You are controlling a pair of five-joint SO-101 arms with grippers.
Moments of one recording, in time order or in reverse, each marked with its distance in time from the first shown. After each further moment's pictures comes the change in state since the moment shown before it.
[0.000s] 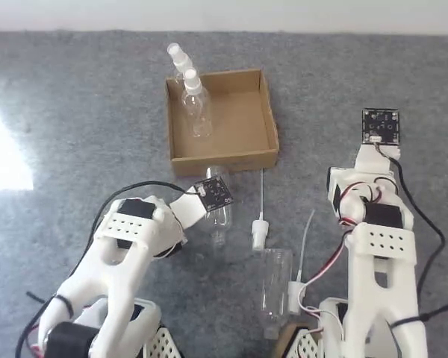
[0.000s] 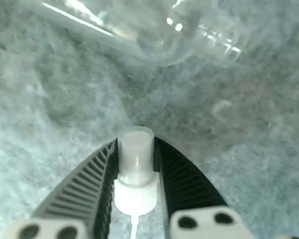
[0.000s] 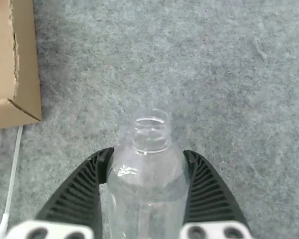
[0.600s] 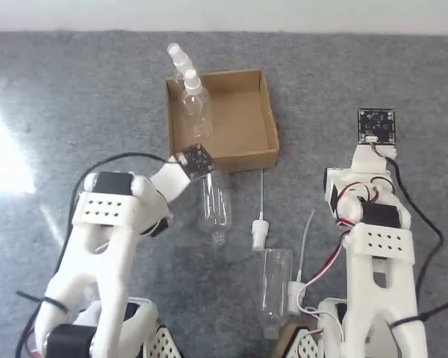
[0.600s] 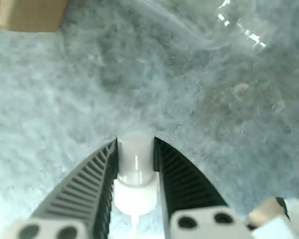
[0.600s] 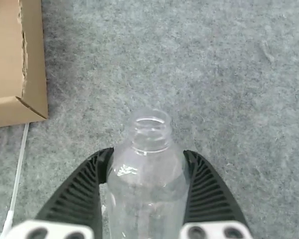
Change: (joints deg) left arm -6.3 -0.2 -18.7 19.0 0.4; right arm -1.3 0.0 0.0 0.0 0.0
